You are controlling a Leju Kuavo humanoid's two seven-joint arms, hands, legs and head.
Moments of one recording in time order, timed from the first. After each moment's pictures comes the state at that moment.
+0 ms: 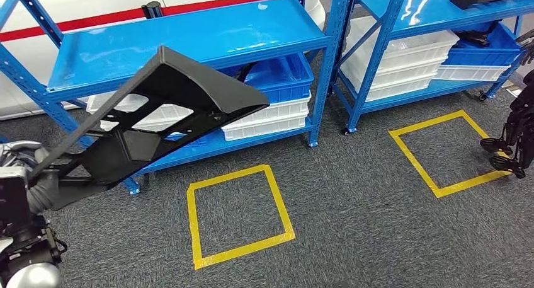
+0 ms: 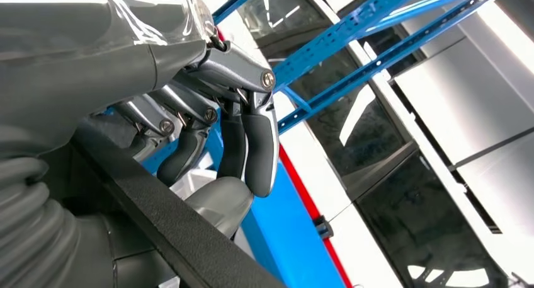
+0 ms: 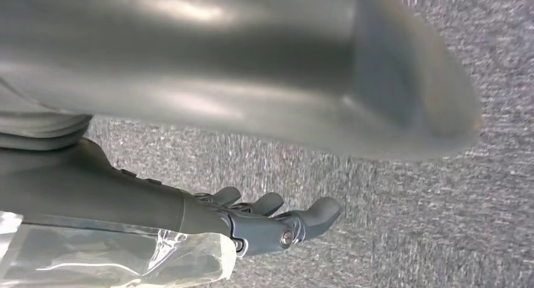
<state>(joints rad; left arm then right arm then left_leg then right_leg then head) 0.00 0.26 -0.09 -2.04 -0.41 0.70 0.23 -0.17 -0.02 0.85 -0.28 -0.37 -0.39 0.04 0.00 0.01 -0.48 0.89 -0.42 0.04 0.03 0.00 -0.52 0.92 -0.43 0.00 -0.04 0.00</state>
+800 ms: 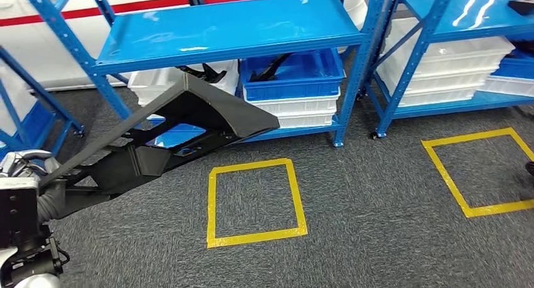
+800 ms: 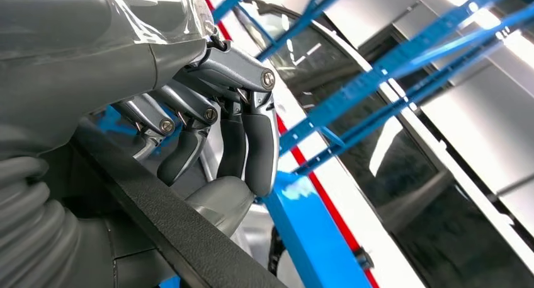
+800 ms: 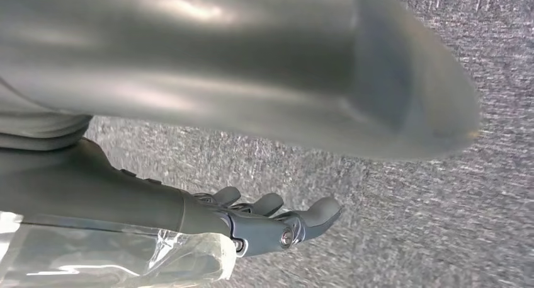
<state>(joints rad) 0.05 0.29 -0.12 -2.05 -0.41 0.70 0.22 -0.14 -0.02 0.83 -0.28 -0.39 -0.38 0.00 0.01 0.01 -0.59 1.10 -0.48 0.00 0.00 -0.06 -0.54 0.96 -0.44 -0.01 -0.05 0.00</state>
